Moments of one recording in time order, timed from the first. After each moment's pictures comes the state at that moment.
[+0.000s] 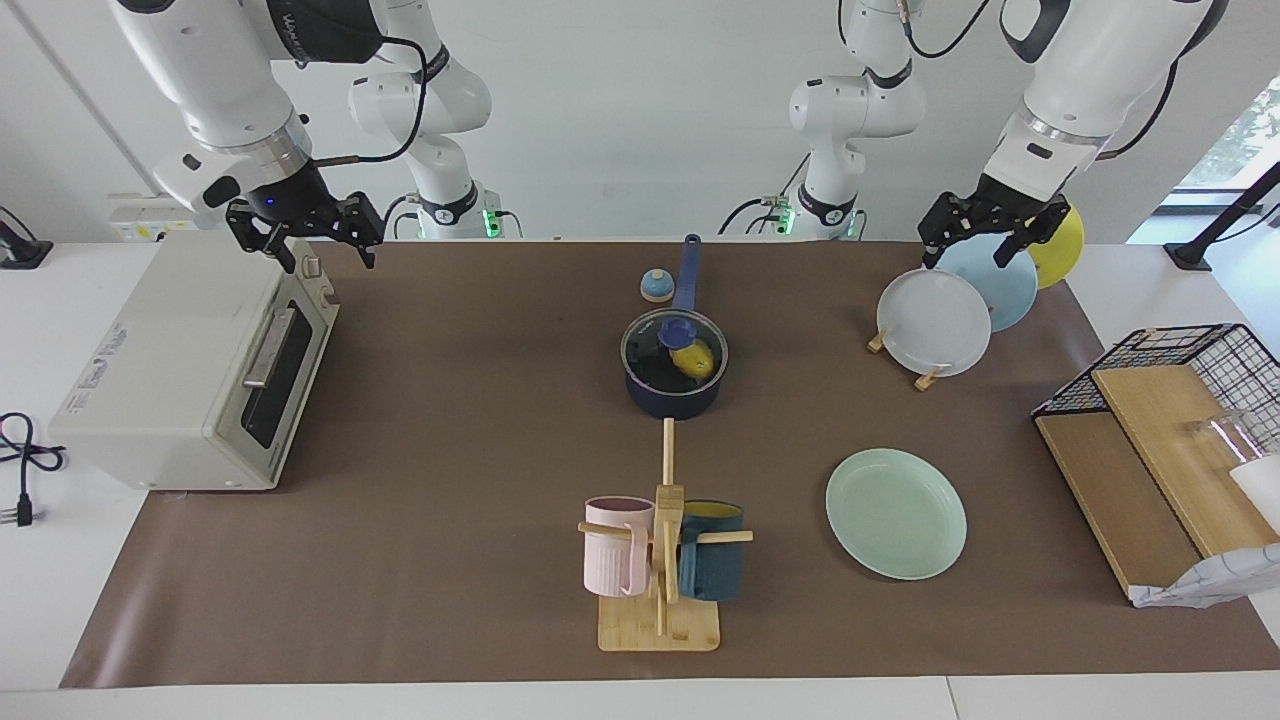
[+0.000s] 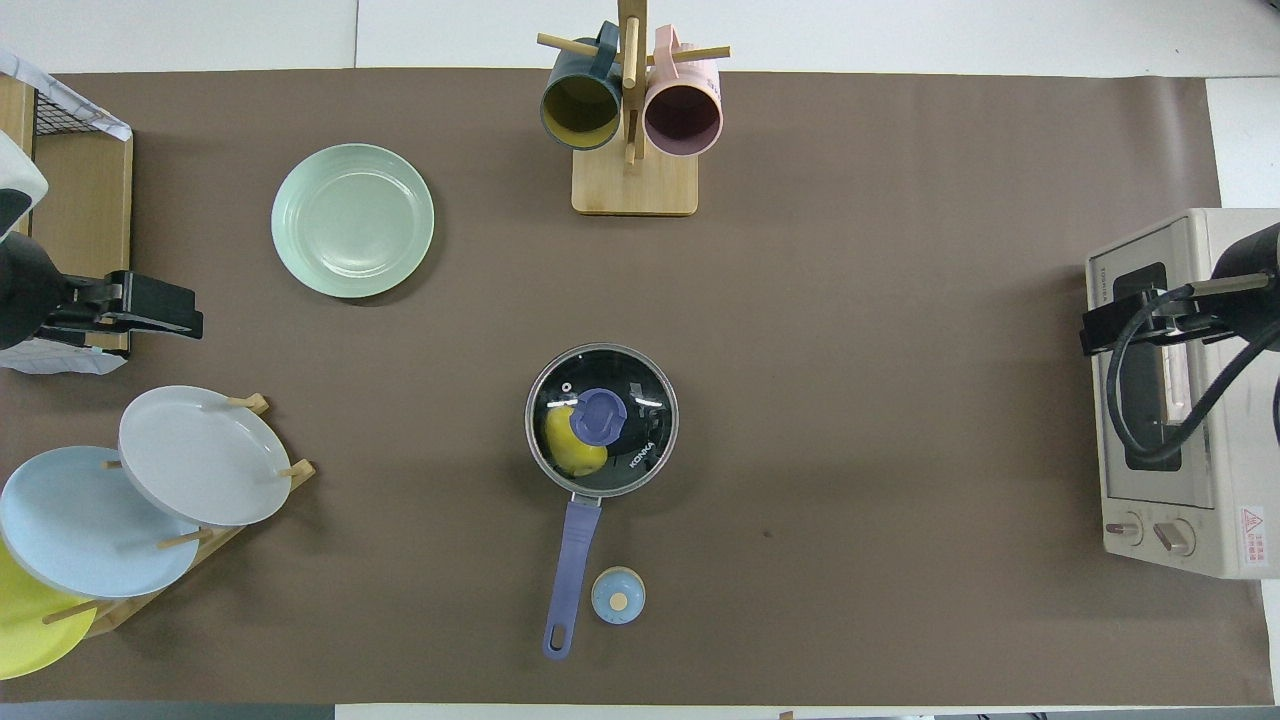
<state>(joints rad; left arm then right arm) -0.10 -0.06 -0.04 -1.62 -0.03 1.55 -0.09 0.07 -0.03 -0.04 -1.62 -0.02 1.51 -0.04</state>
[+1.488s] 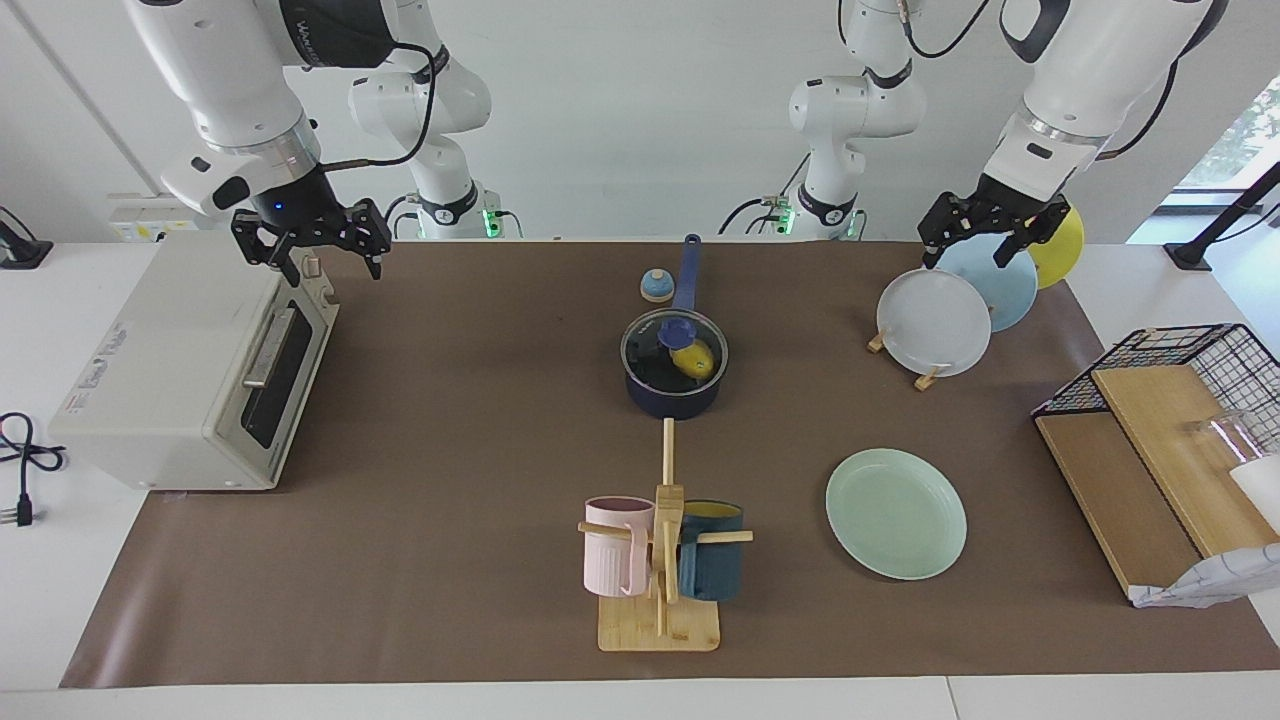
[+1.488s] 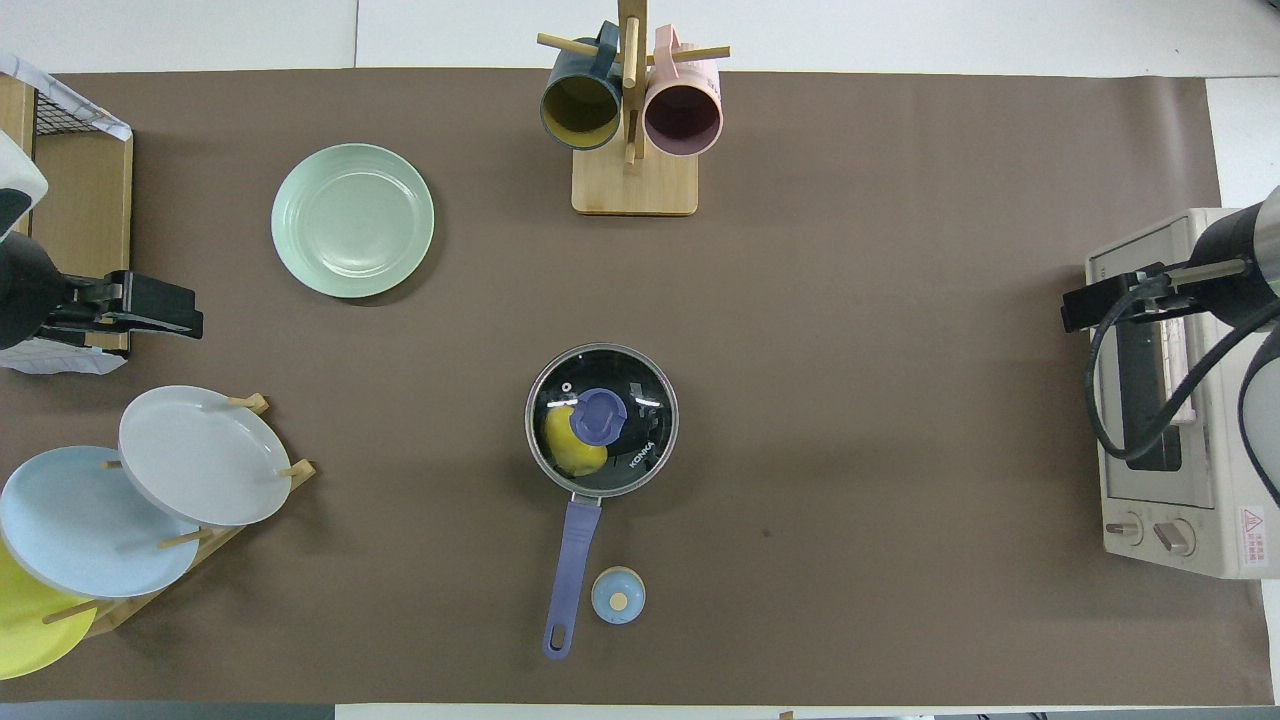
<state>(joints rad) -0.10 -0.06 -0.04 -1.62 -0.03 1.55 -0.09 0.10 0.00 -0.02 -1.63 -0.01 1.60 -0.07</state>
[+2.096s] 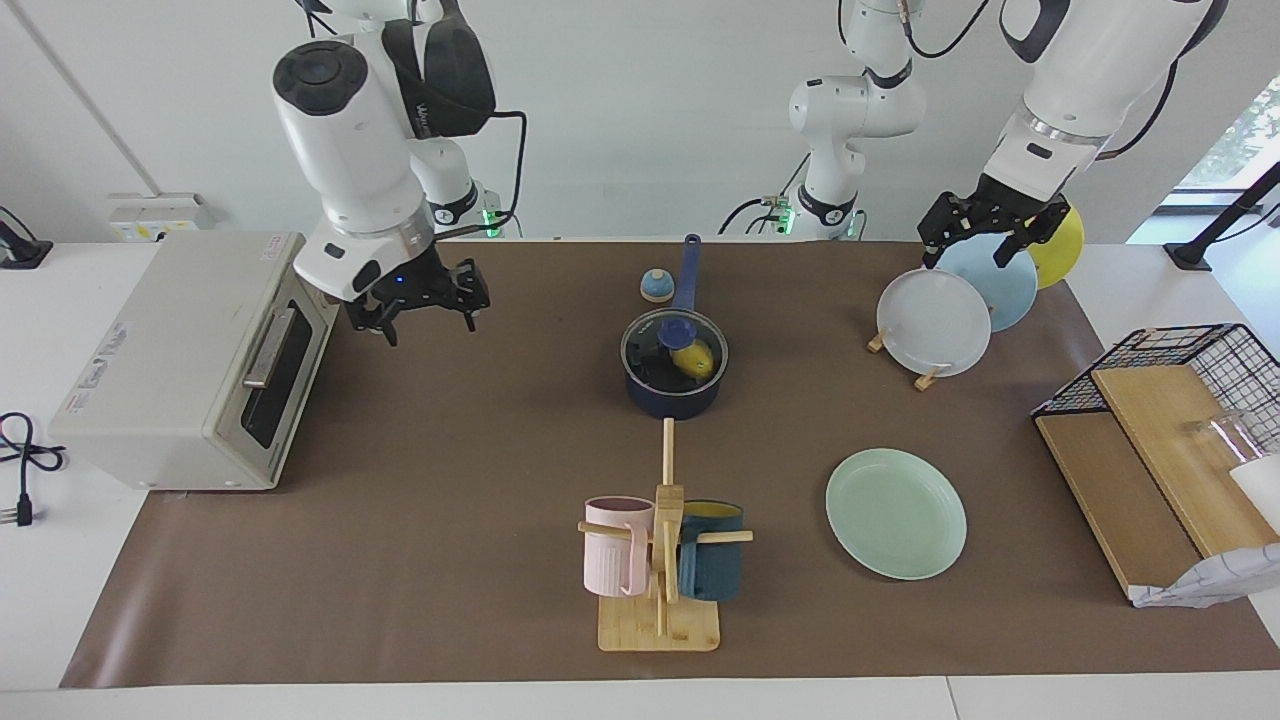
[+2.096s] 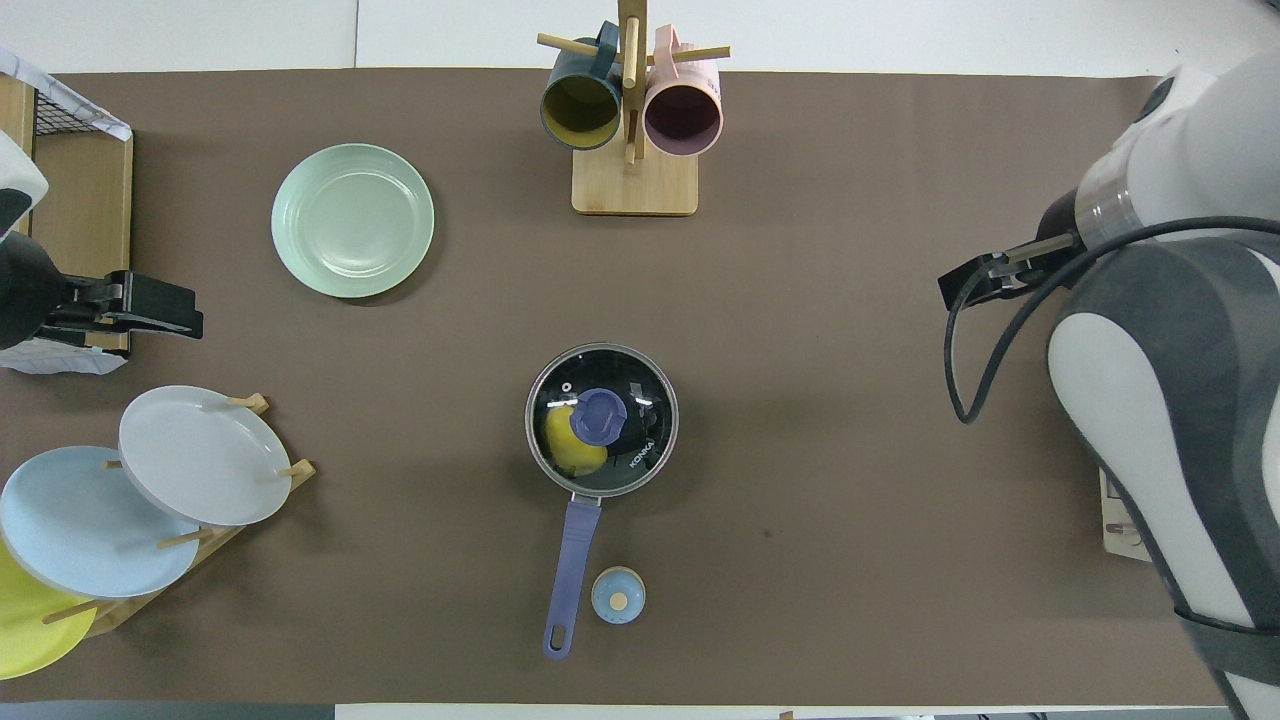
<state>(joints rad) -0.10 -0.06 -0.04 -1.62 -0.03 1.55 -0.09 0.29 0.22 -0.02 -1.44 0.00 1.61 0.09</state>
